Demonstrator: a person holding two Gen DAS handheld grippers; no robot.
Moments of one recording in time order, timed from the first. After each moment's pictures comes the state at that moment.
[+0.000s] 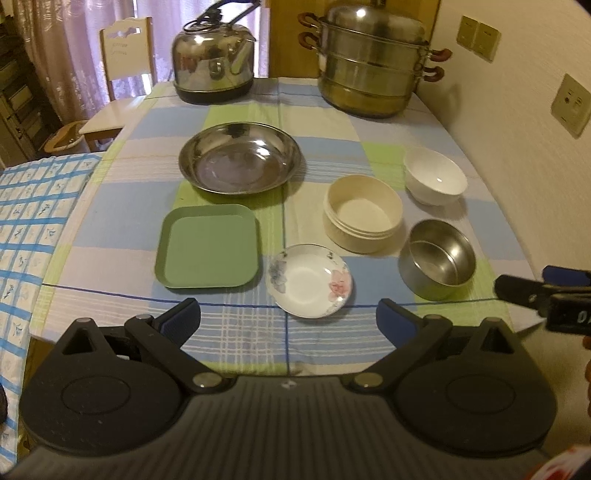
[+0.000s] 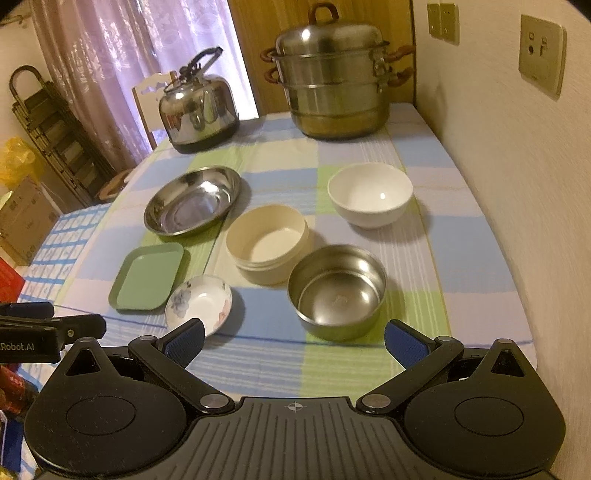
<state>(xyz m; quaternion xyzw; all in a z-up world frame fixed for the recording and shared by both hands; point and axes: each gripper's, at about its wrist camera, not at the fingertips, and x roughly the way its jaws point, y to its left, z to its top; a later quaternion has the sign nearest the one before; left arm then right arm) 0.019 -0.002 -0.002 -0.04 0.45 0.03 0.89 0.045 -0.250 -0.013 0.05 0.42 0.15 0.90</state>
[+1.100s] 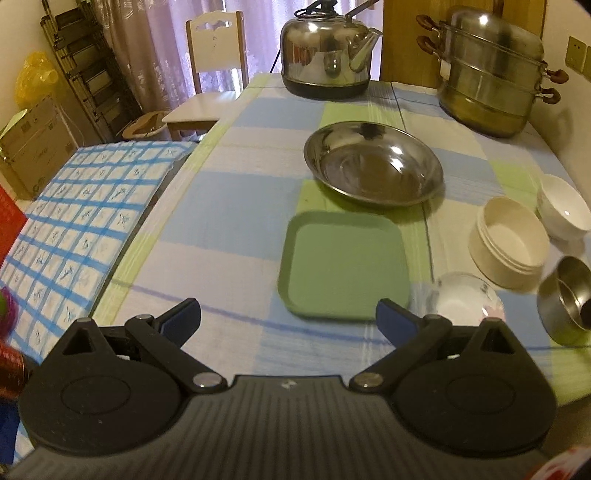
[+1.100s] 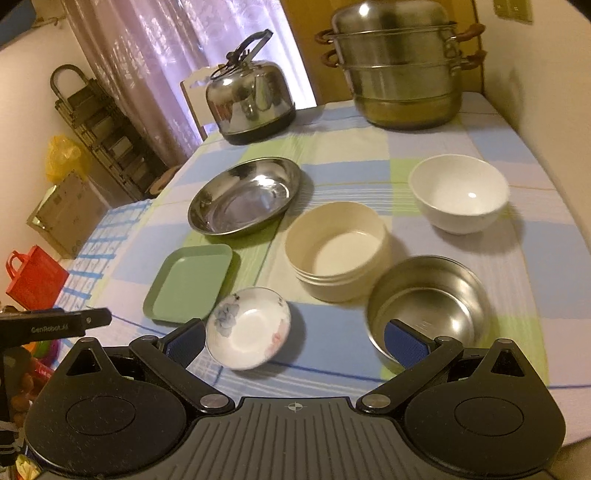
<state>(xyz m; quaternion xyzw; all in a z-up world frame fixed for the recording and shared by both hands) 0.051 0.100 -0.060 -0.03 0.44 0.16 0.88 0.107 -0.190 -0.072 0.08 0.43 0.24 0.87</state>
